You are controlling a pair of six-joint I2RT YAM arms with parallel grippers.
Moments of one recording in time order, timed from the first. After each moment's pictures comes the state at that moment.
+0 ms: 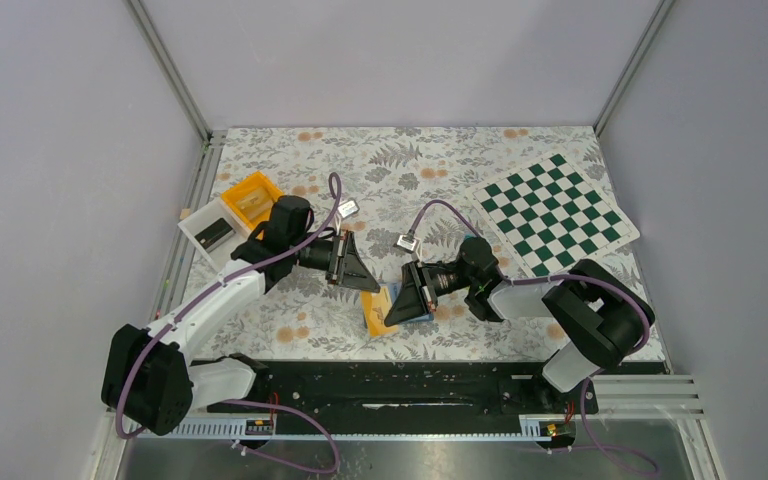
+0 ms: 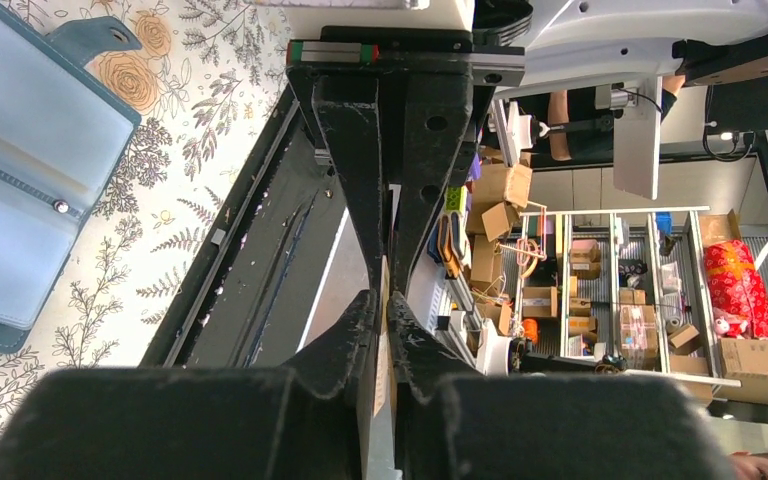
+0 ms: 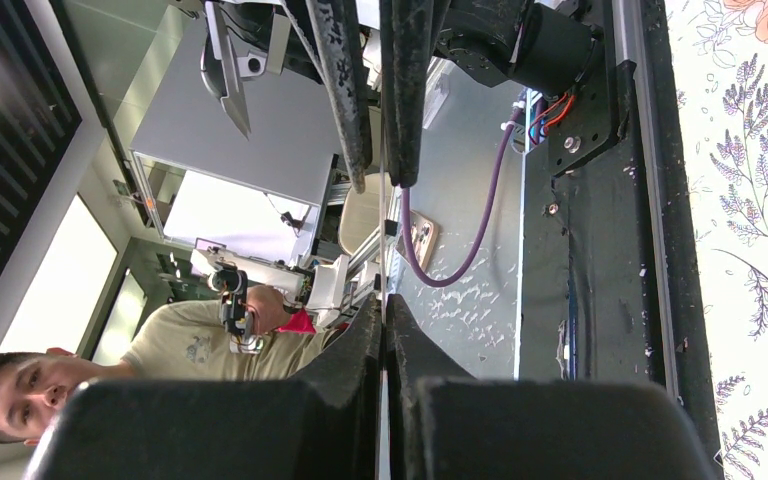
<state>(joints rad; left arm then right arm) -0.44 1.19 0.79 -0.24 1.13 -0.62 0.73 1.59 0.51 1.17 -1.19 1.25</state>
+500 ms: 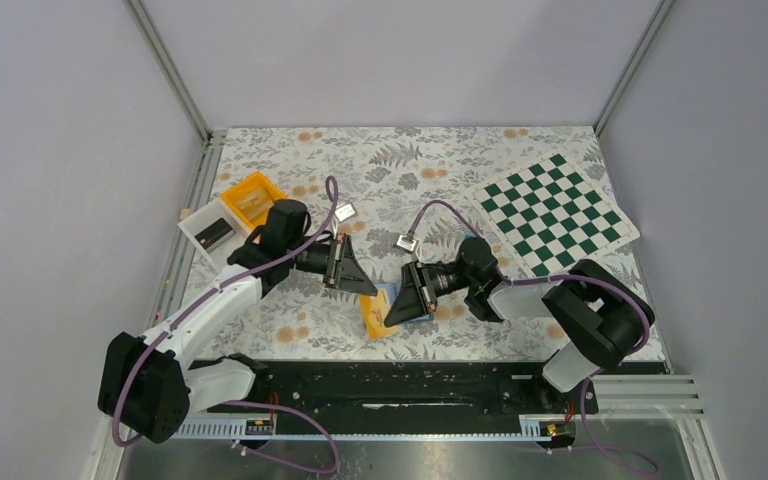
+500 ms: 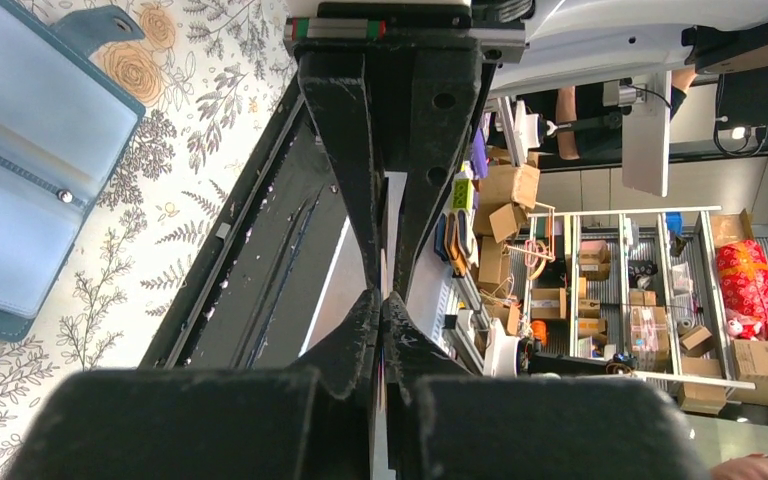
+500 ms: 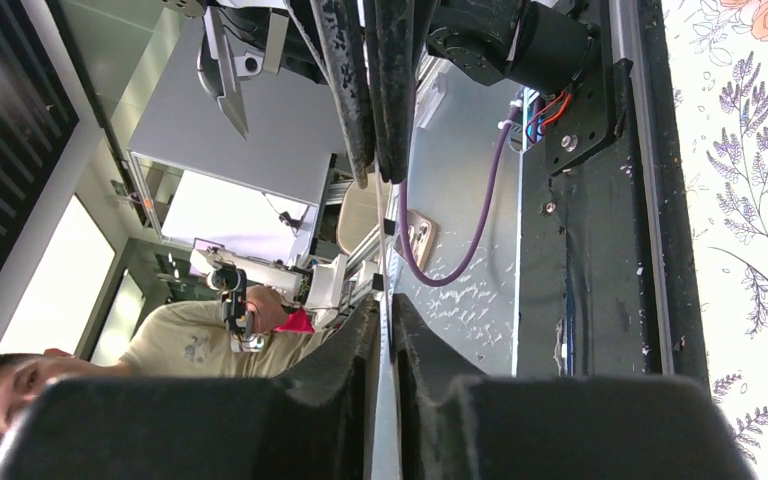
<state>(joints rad) -0.44 1.15 0.77 -0.25 1.13 -0.60 0.73 1.59 0.51 1.16 -1.19 1.24</state>
